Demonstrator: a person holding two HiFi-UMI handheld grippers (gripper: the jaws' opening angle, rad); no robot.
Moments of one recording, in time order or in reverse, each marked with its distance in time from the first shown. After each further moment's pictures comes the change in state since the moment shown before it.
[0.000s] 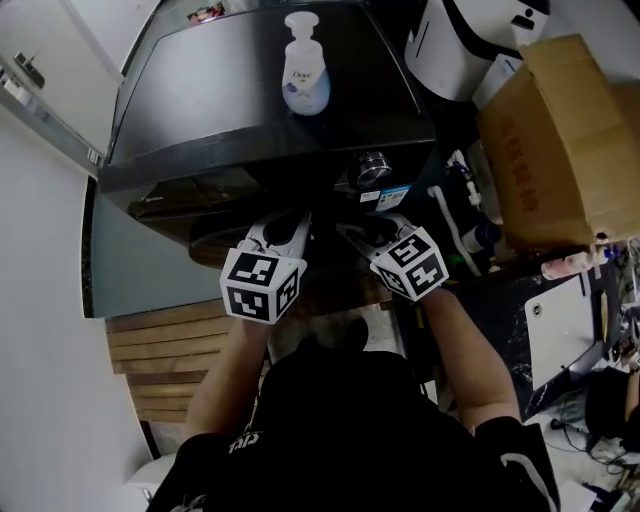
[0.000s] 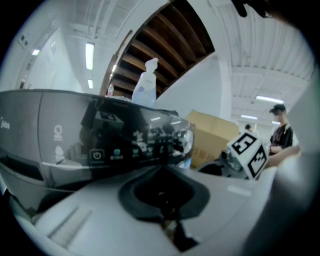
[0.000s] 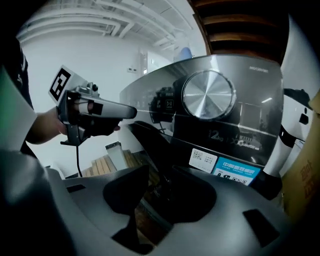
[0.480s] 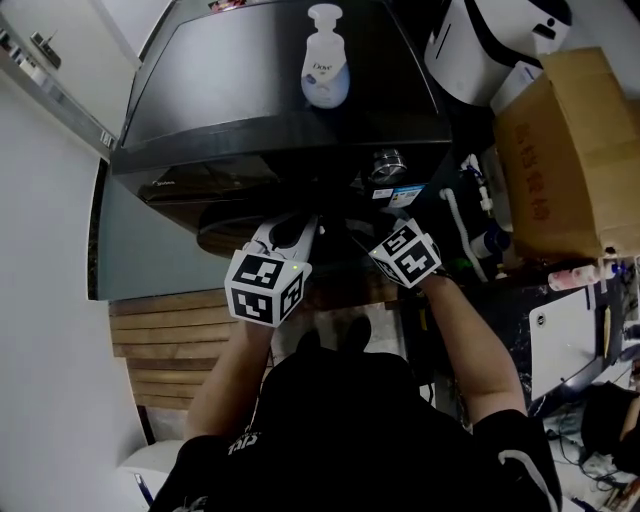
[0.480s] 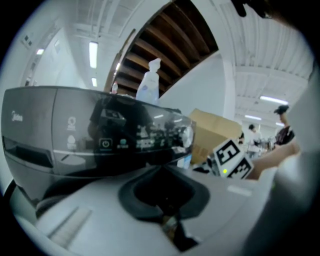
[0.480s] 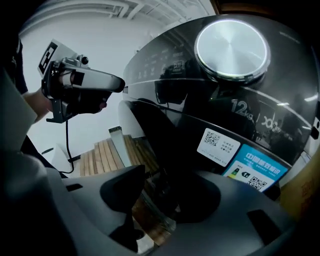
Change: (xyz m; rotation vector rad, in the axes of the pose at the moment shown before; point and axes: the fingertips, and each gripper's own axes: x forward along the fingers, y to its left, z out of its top) left arm -0.015 0.000 -0.015 -0.027 0.023 0.035; right arm 0.036 -0.002 -0.032 -0.111 0.159 0.045
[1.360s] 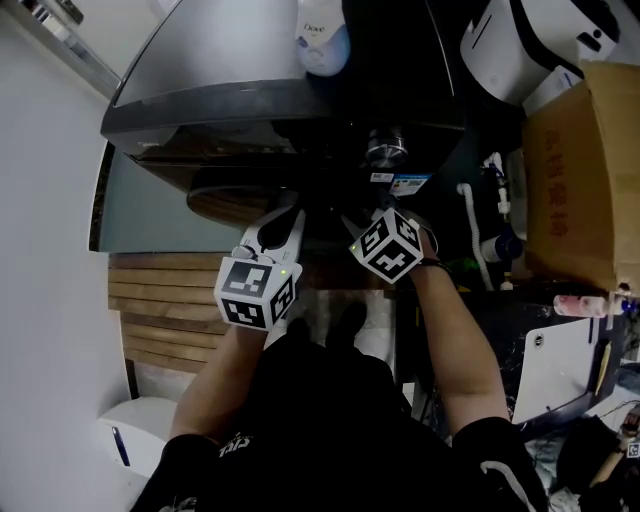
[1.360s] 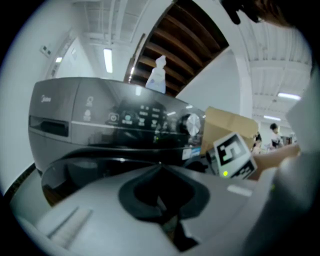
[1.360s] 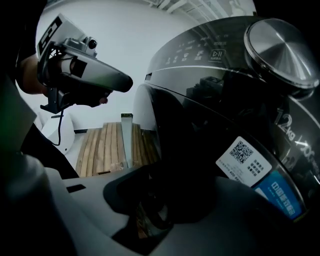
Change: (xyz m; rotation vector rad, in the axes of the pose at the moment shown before) left arm 0.000 -0.008 -0.038 -0.061 -0.026 0.197; right arm 0.023 0.003 -0.003 -0.341 0.017 0.035
